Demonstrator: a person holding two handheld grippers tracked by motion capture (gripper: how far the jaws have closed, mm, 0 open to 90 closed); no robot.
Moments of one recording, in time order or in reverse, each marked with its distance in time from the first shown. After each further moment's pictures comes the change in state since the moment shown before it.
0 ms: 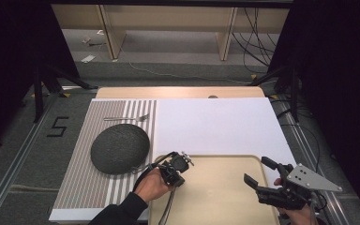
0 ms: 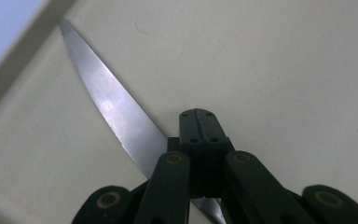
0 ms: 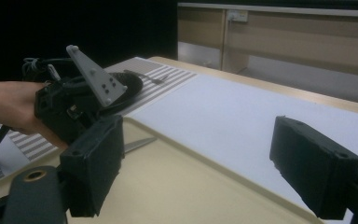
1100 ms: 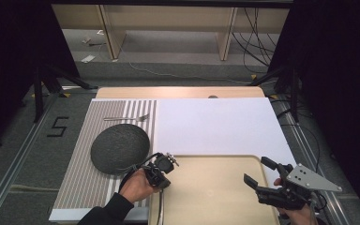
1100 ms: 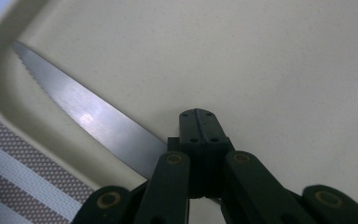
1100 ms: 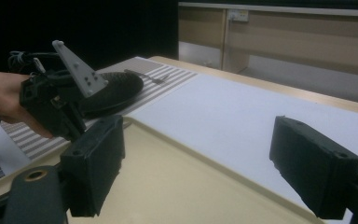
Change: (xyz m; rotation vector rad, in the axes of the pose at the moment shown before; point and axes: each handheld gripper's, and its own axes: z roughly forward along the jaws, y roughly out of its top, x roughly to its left) left arm 0.019 -0.031 -0.014 0.043 -0.007 -0.036; right arm 0.000 0.000 0.000 0.003 0.002 -0.002
